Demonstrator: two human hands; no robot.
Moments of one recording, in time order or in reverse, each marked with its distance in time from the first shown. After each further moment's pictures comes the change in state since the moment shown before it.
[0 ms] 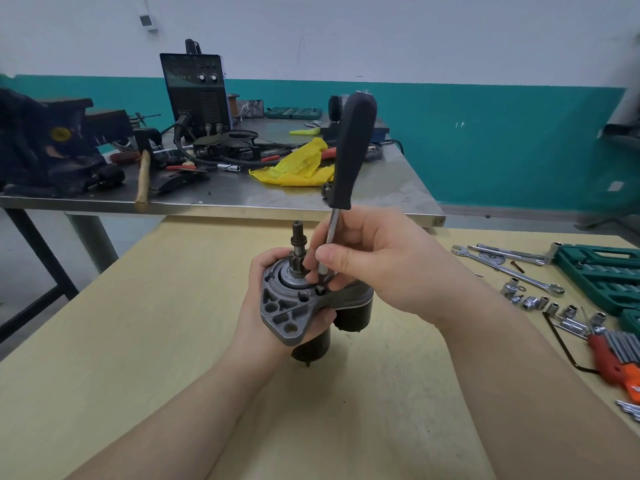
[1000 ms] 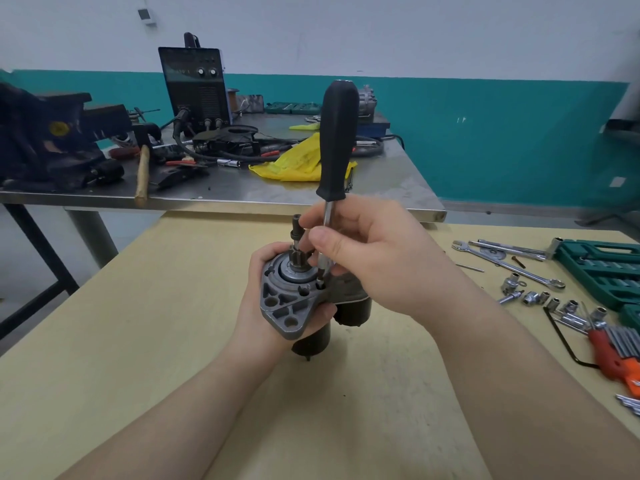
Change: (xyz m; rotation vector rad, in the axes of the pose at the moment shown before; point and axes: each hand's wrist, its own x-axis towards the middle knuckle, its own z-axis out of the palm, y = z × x) left_hand -0.003 -0.009 0.002 0.061 0.054 -0.016; right_hand 0.000 -0.006 0.013 -0.049 0.150 -0.014
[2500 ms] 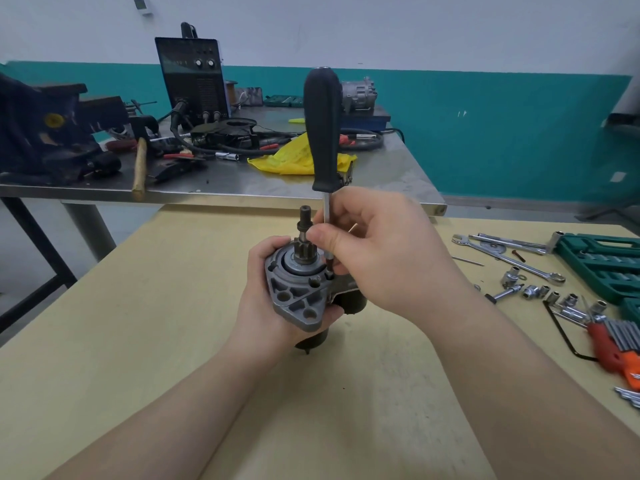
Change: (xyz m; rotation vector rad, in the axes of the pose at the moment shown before) left_hand -0.009 0.015 0.004 0.064 0.013 0.015; right_hand -0.002 0.006 0.007 -0.138 0.177 -0.055
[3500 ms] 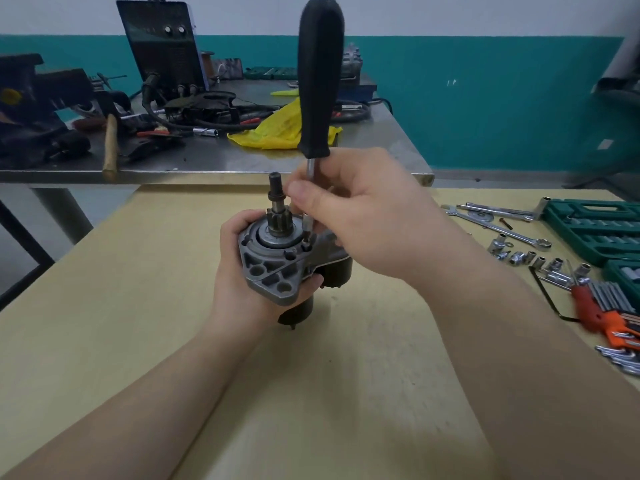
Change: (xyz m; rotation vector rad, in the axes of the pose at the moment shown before) left_hand -0.002 0.004 -0.002 -0.049 0.033 -0.014; right_hand 0.000 -0.008 -0.012 -0.009 -0.115 0.052
